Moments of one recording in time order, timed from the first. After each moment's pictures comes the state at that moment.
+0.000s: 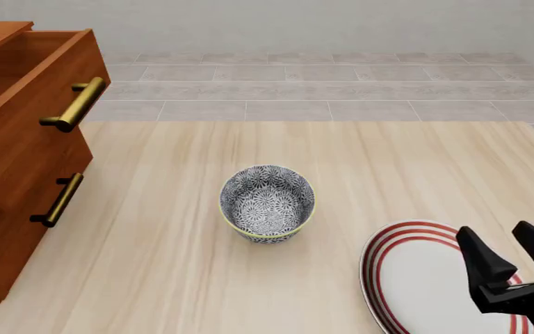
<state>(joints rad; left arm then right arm) 0.17 0.97 -1.24 0.75 0.19 0.14 0.31 0.00 -0.17 0.03</state>
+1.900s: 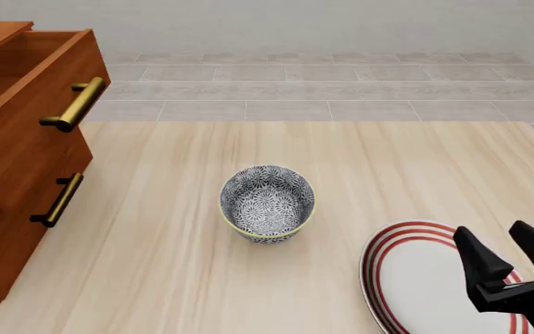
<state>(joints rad) 0.08 0.80 -1.28 0.88 0.25 0.14 0.34 0.00 -0.18 0.03</state>
